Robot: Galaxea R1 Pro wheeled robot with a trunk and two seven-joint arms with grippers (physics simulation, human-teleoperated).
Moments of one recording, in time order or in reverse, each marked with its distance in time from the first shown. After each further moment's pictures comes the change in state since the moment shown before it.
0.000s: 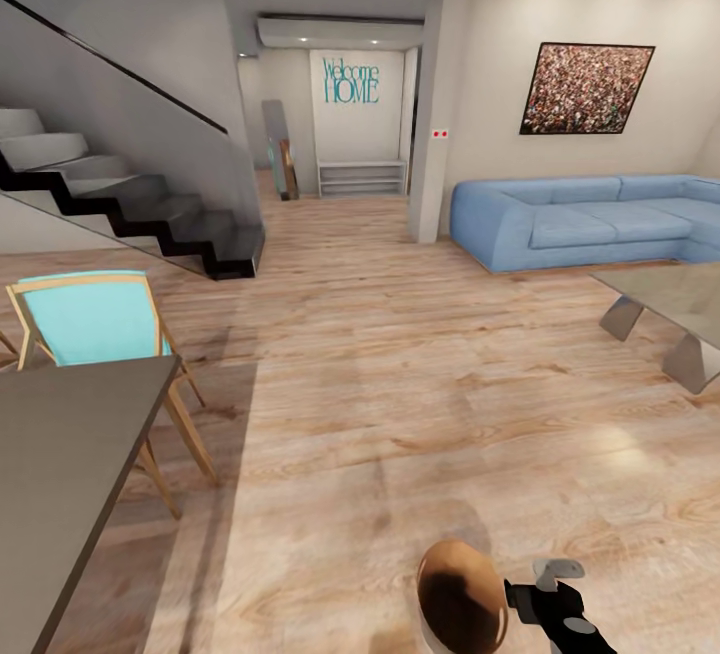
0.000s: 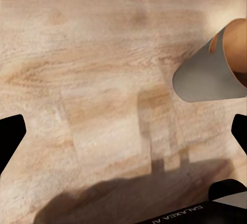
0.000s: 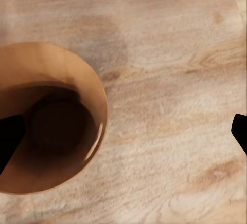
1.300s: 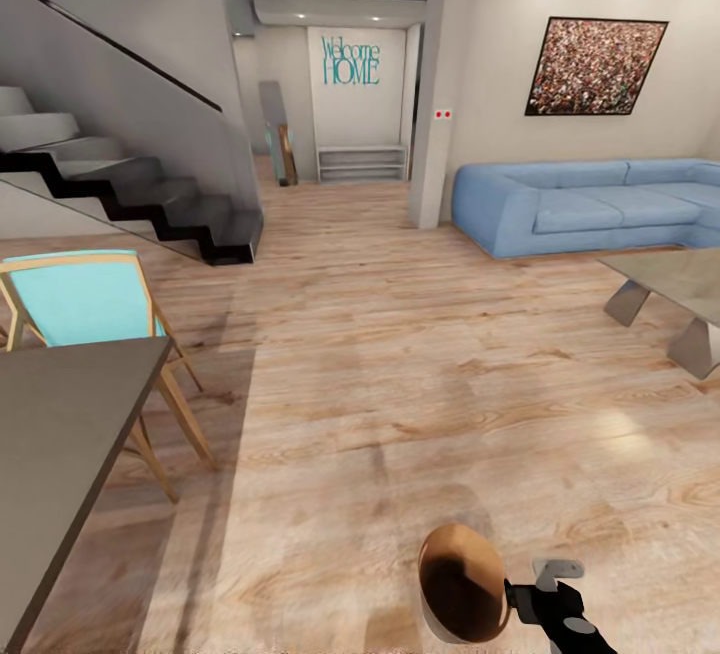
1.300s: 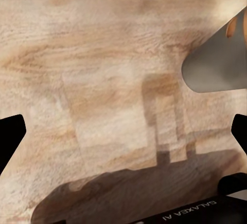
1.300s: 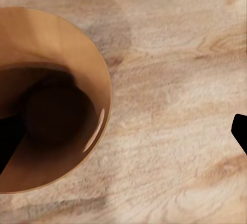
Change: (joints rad) left arm 0.000 0.000 0.001 0.000 0.000 -0.002 0.000; right arm 0.000 0.000 0.001 0.000 0.000 0.000 0.000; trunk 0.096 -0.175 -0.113
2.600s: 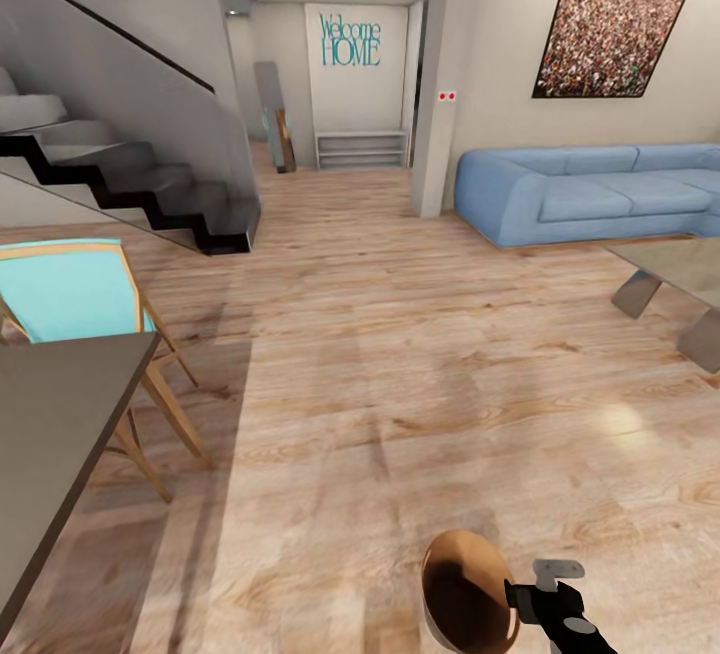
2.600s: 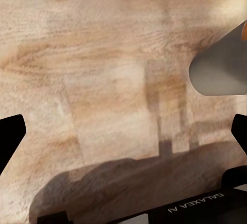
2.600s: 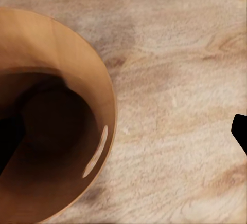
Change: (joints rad) left arm 0.000 0.000 0.000 0.000 0.000 0.000 0.000; right arm 0.000 0.000 -0.001 0.000 0.000 0.000 -0.001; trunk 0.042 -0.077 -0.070
